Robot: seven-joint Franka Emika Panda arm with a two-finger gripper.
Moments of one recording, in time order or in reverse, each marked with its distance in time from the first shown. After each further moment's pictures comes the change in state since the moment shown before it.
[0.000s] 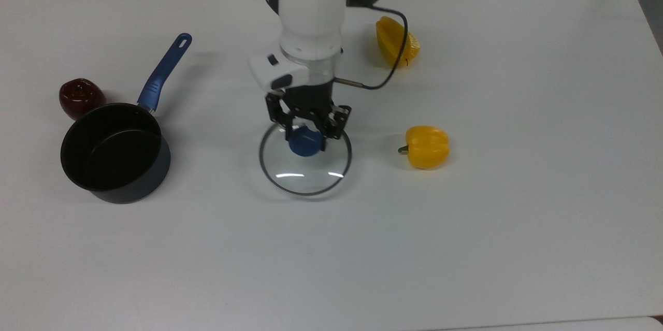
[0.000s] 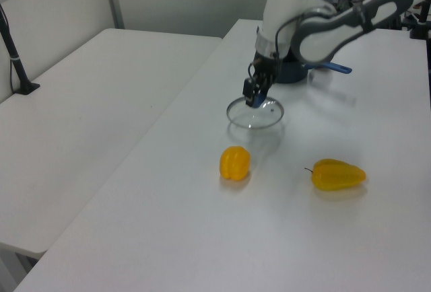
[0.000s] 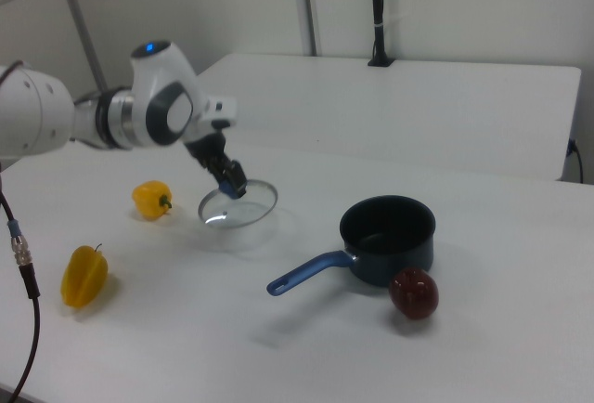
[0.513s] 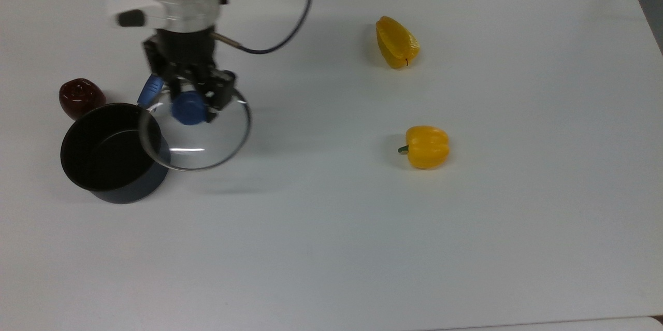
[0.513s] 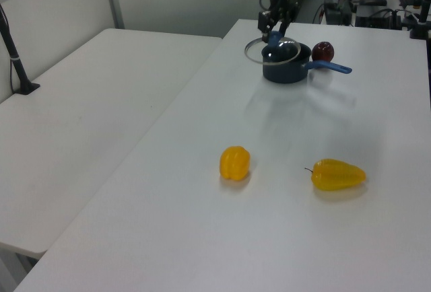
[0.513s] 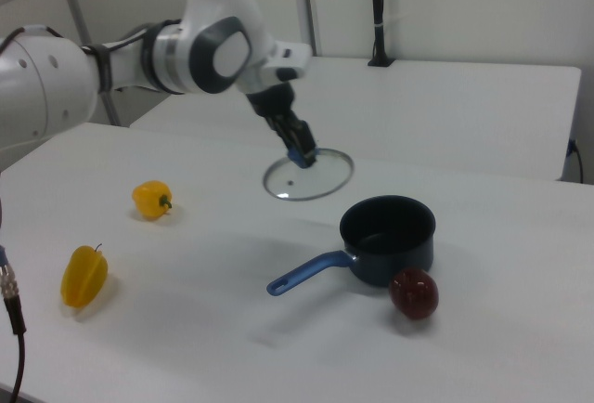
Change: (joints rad) arm -0.223 -0.046 -0.010 0.209 0.000 -0.238 -0.050
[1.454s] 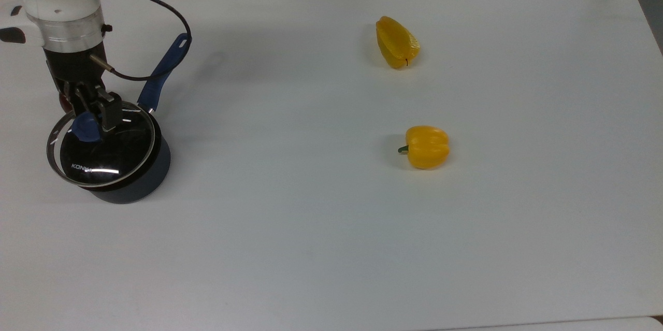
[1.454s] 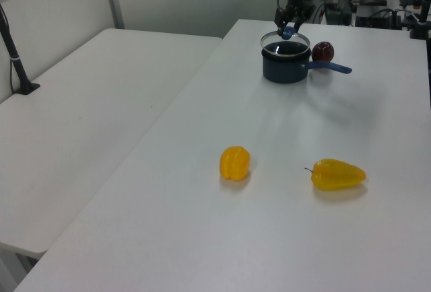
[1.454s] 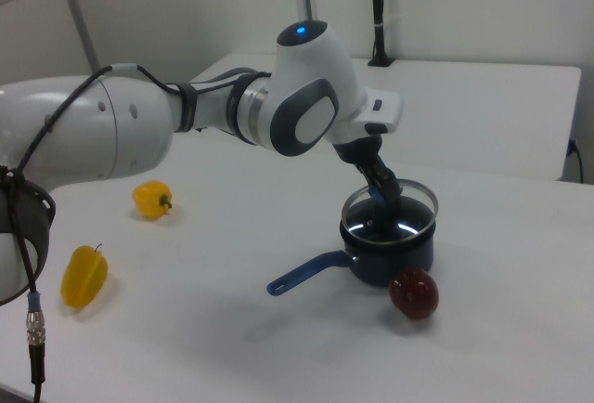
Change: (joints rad) arm -0.214 0.120 0.000 0.001 0.064 0.216 -0.095
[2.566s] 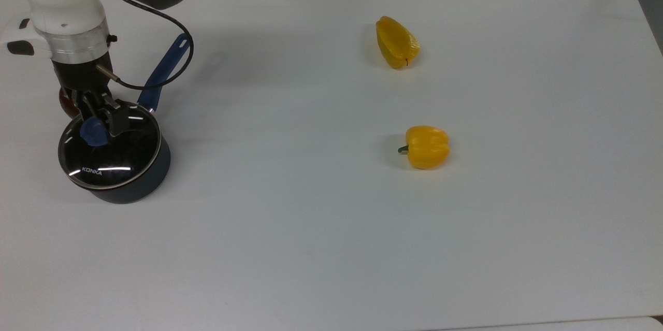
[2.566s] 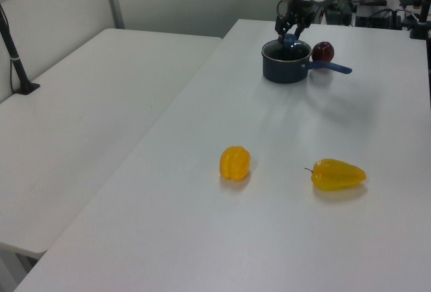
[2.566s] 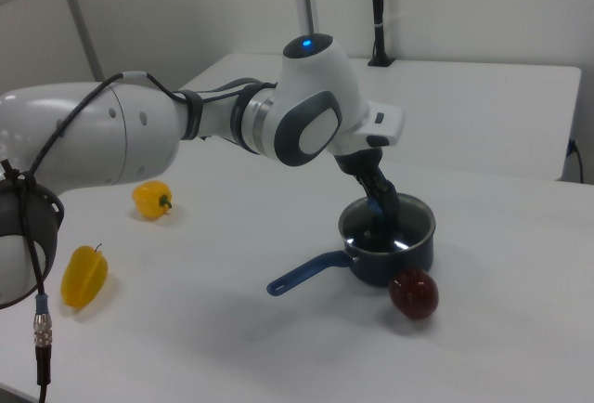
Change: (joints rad) arm -0.003 0.021 0.004 -0.011 0.000 0.000 0.000
